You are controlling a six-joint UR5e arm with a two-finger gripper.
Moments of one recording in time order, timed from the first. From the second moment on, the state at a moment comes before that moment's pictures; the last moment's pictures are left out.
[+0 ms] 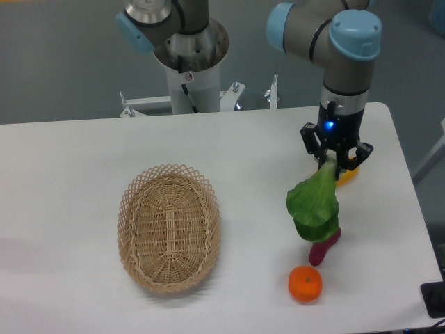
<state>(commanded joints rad) 2.75 -1.78 -1.71 -0.97 1.41 1.39</state>
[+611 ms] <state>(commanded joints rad) 2.74 -1.78 -1.74 -0.96 1.42 1.38</state>
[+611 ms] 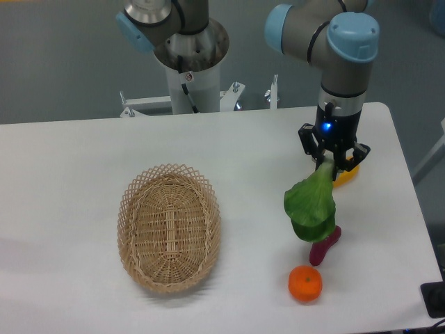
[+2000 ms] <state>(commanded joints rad) 2.66 -1.99 -1.86 -0.72 1.56 1.39</state>
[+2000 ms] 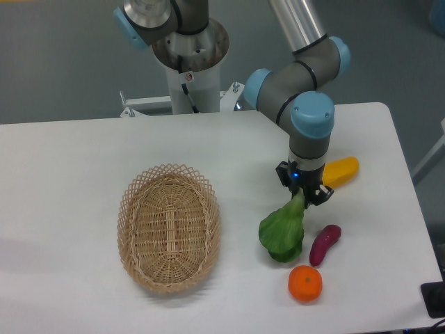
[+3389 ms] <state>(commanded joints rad) 2.76 -1.83 -1.67 -0.86 1.55 1.47</state>
